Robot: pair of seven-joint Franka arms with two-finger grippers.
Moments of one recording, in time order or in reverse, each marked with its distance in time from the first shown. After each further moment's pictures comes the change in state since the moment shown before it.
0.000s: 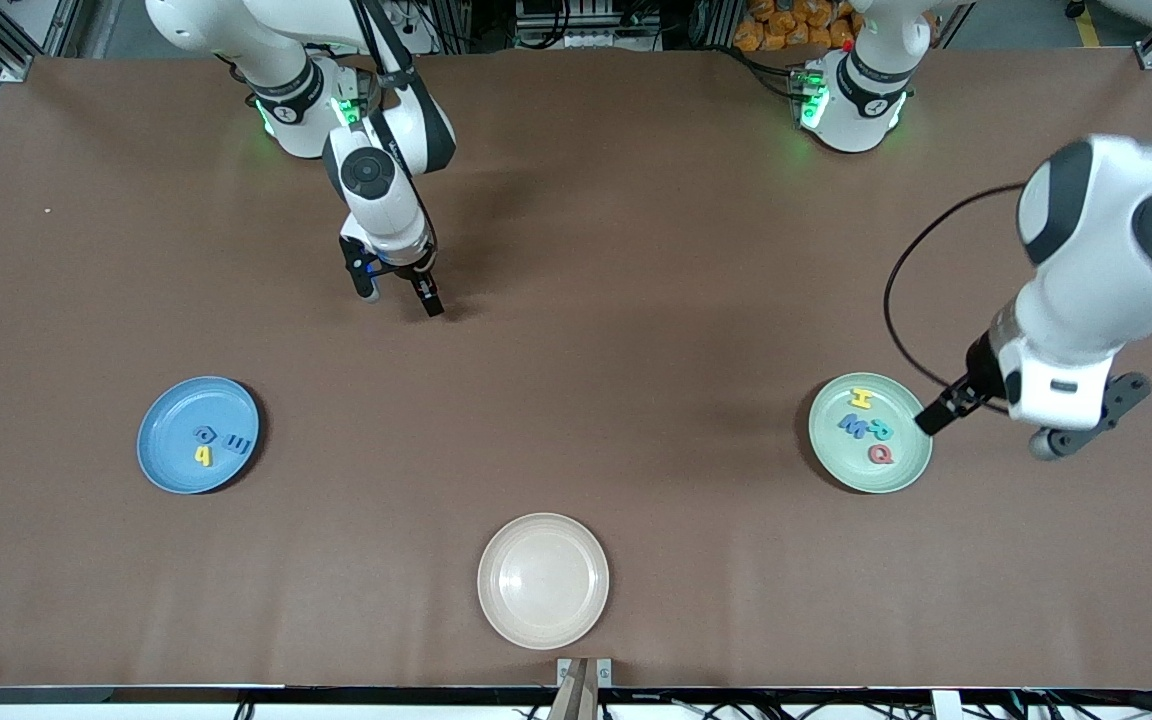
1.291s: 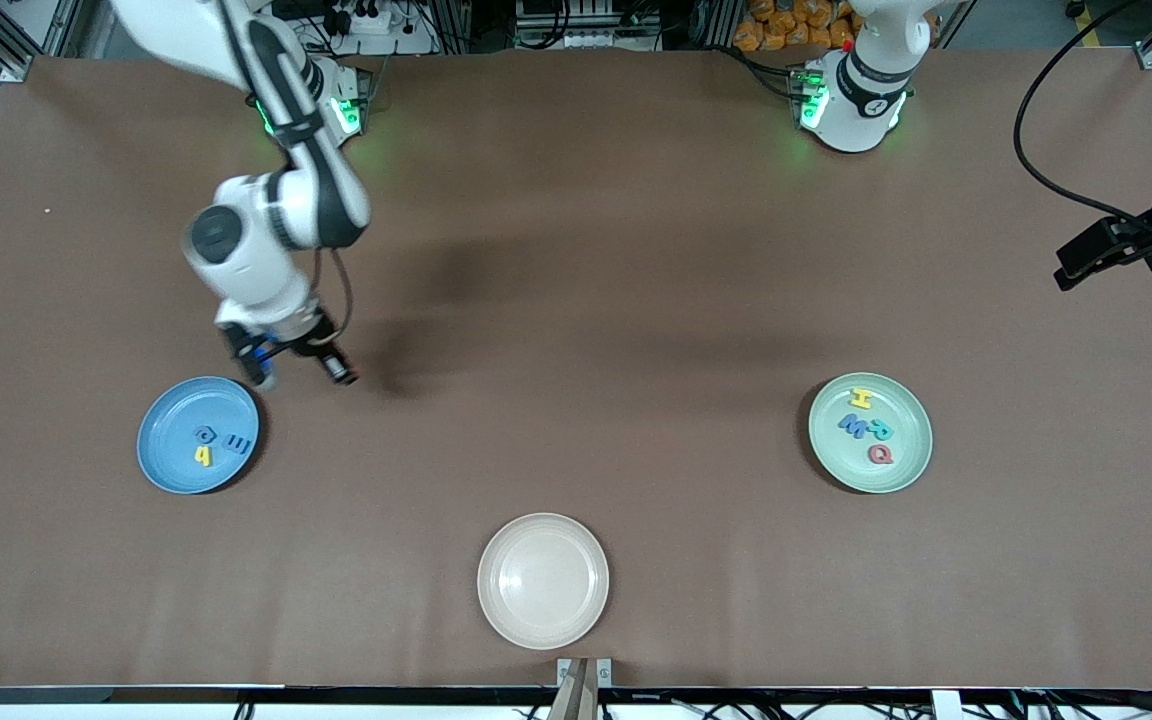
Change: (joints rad) left arm 0.066 -0.239 0.114 0.050 -0.117 -0.332 0.580; right arm -0.482 -0.021 -0.016 0.347 -0.015 -0.228 -0.741
